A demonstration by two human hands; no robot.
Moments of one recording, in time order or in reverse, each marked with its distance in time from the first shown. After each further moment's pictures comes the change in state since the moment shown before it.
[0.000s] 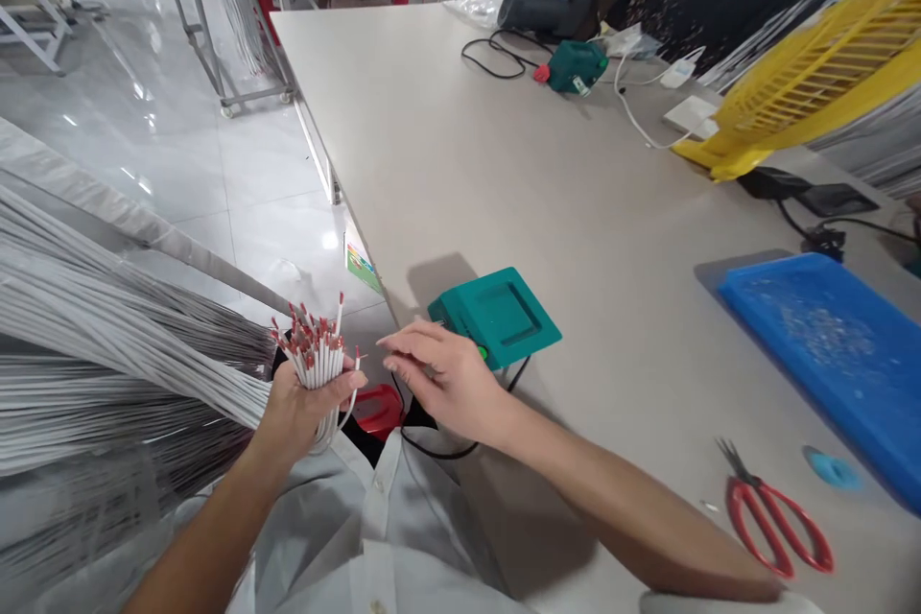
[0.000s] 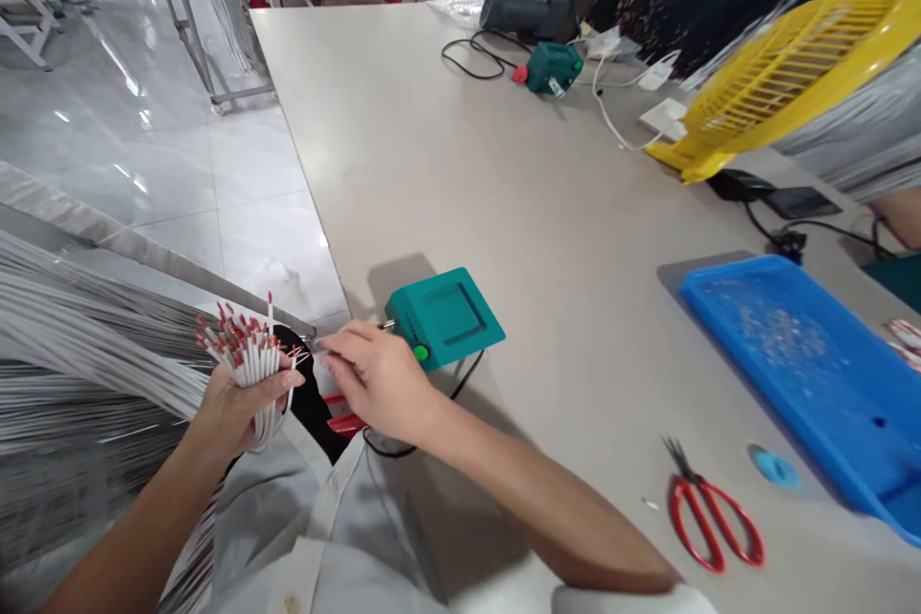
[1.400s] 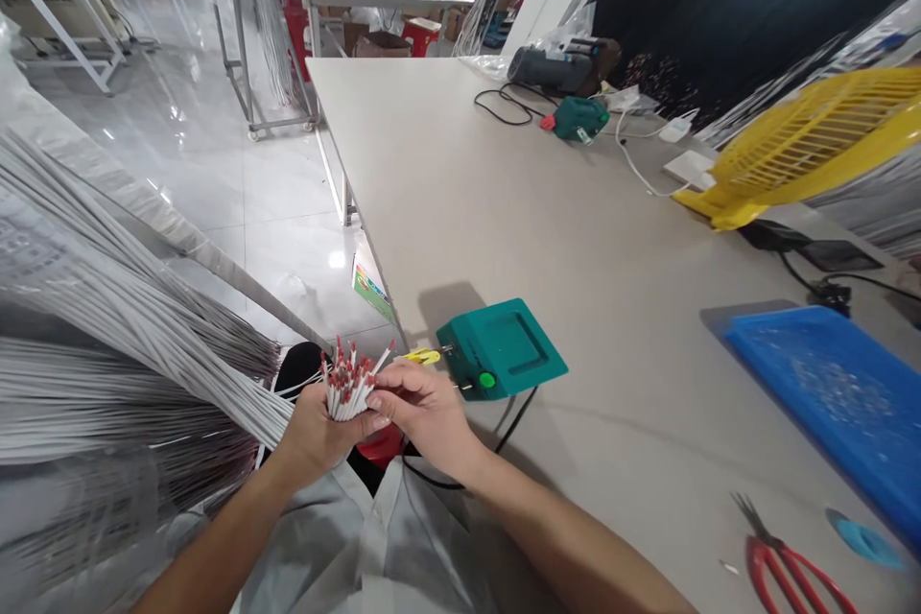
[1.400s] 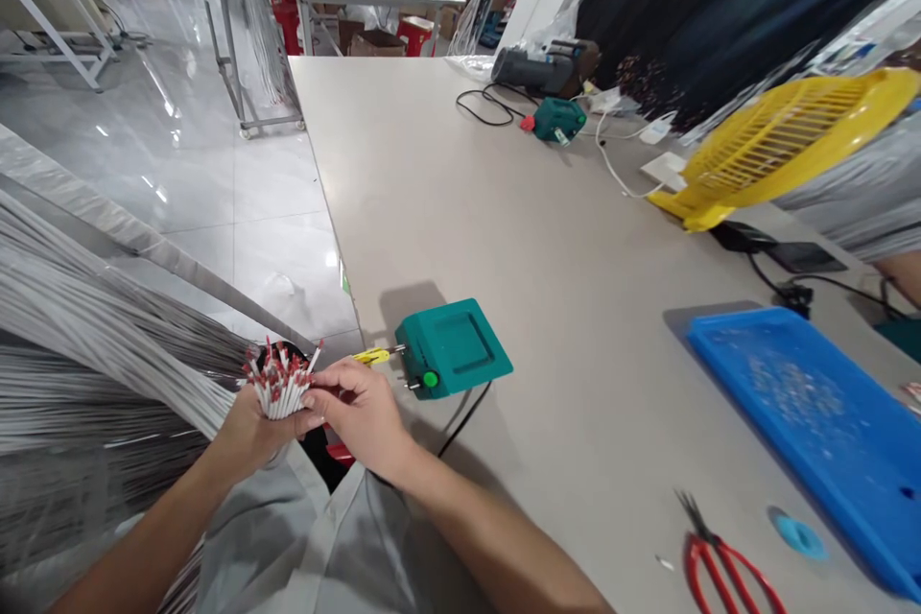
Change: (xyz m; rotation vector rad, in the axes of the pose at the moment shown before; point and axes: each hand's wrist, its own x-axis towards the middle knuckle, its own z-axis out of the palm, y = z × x) left_hand -0.001 -0.020 -0.008 0.197 -0.234 0.127; right_hand -0.005 -0.005 0.049 0.562 0.148 0.338
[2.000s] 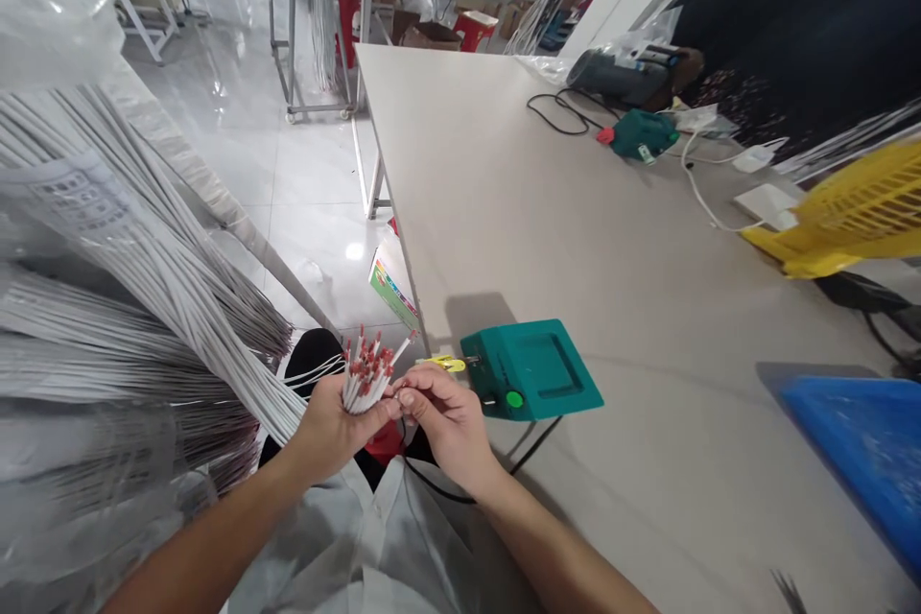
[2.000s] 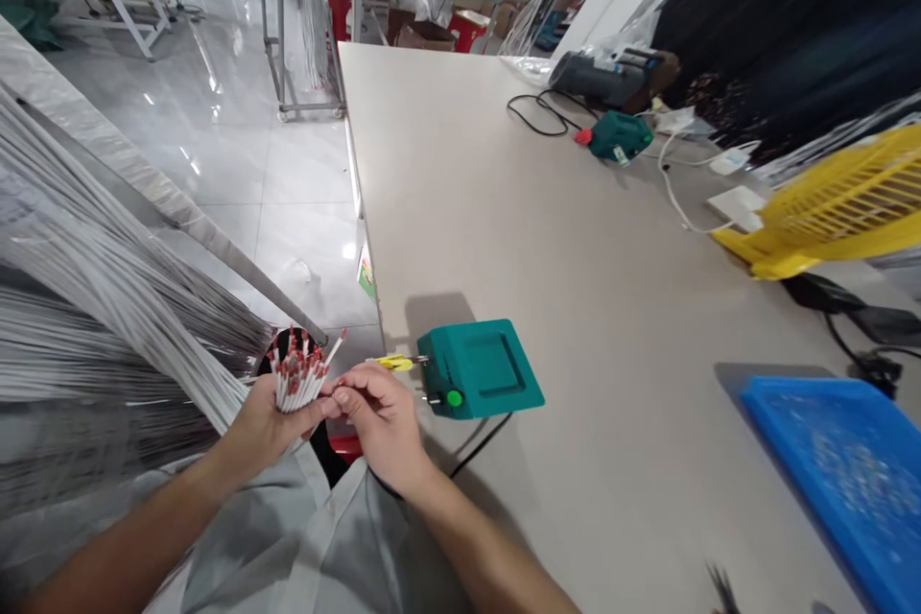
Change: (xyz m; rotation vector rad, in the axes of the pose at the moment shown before) left_hand -0.007 0.022 0.007 -0.031 0.135 -0.094; right_hand -0.008 0.012 -0.003 0.076 -0.049 0.023
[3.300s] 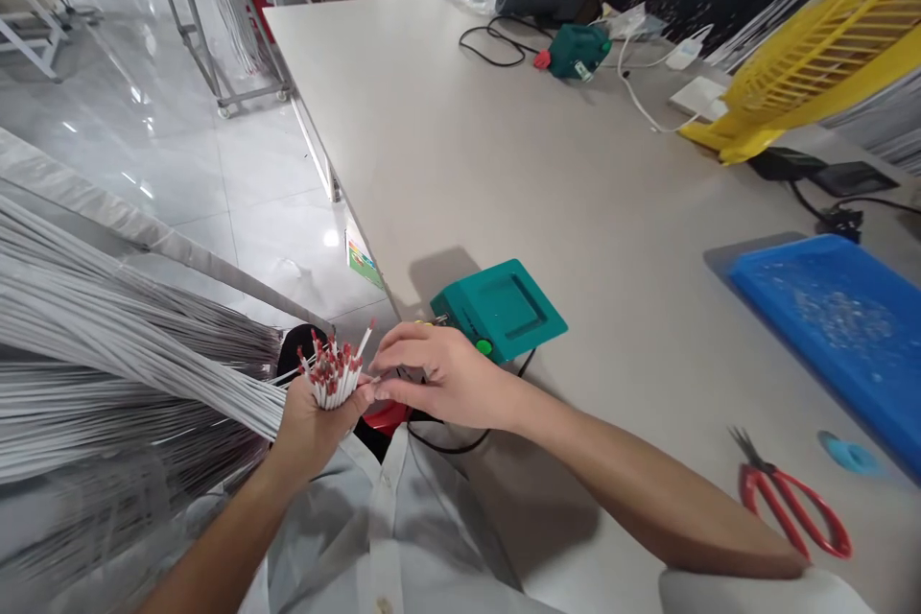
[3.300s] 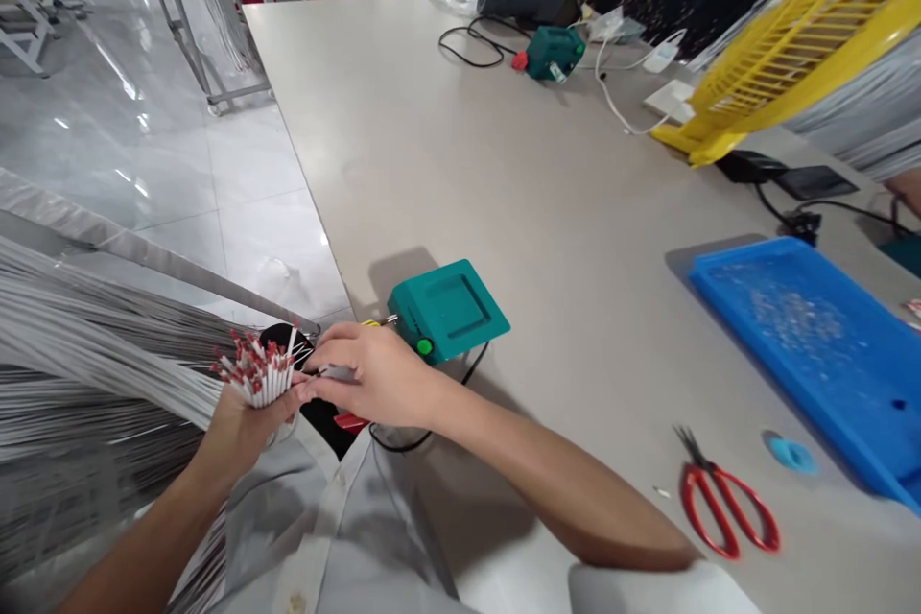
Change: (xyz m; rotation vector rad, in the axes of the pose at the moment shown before) left_hand 0.001 -0.005 0.002 0.088 0.027 0.048; right_hand 0.023 -0.050 -0.037 -0.557 -0.366 -0.291
